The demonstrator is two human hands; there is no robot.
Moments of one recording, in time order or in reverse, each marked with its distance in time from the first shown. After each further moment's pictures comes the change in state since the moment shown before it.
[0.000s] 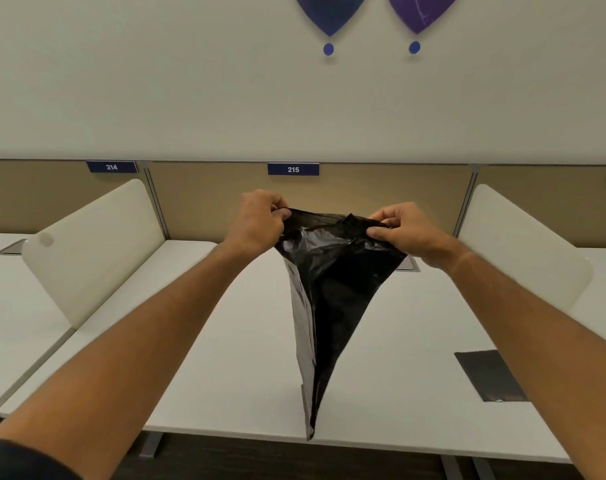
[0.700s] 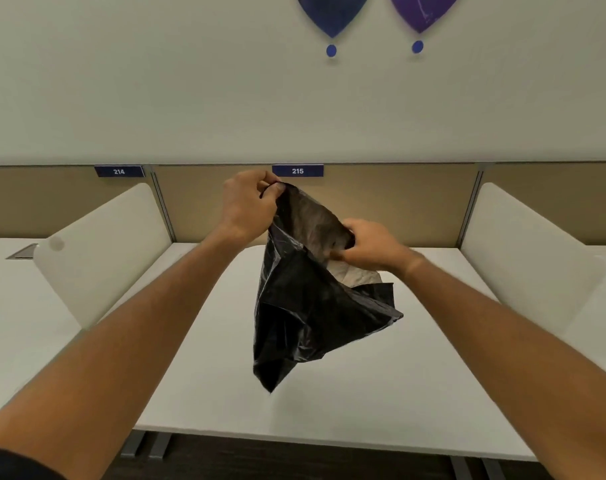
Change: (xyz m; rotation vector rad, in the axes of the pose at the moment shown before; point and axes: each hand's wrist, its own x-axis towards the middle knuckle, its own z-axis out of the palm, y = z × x) left_hand 0.007 0.001 -0.027 -0.120 0.183 0.083; right_hand 0.017 -0.004 0.057 -0.453 -0.101 -0.030
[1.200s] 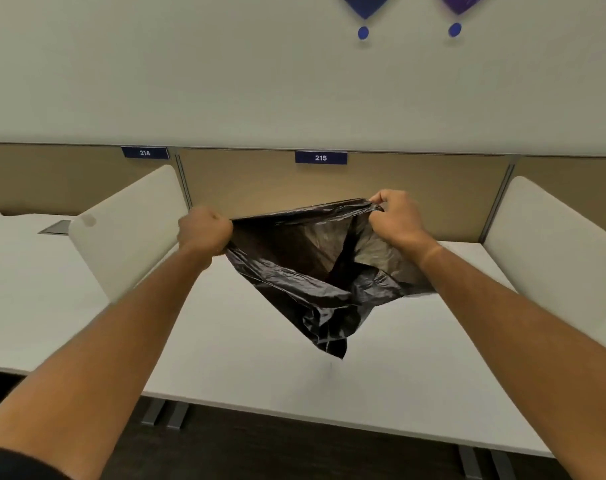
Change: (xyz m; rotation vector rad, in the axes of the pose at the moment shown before) left_hand -0.036 -0.096 -0.062 0.130 0.055 -0.657; right_hand 0.010 -0.025 0.014 0.199 0.427 0.103
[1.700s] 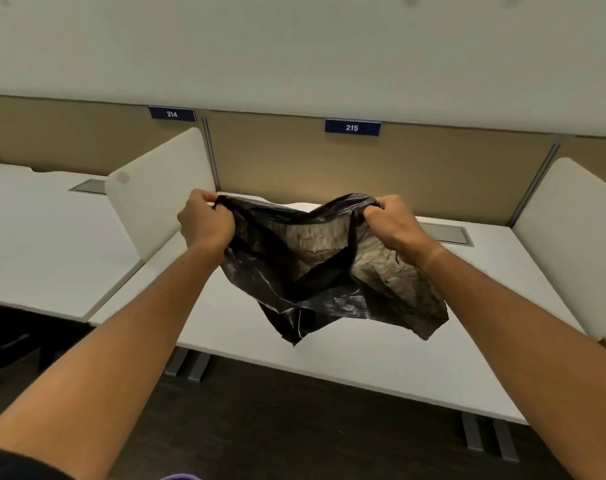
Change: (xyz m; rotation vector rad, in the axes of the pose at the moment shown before) left_hand -0.015 -0.071 -0.031 -0.103 0.255 -0.082; right_hand -0.056 -0.028 0.066 0.148 -0.238 0.050
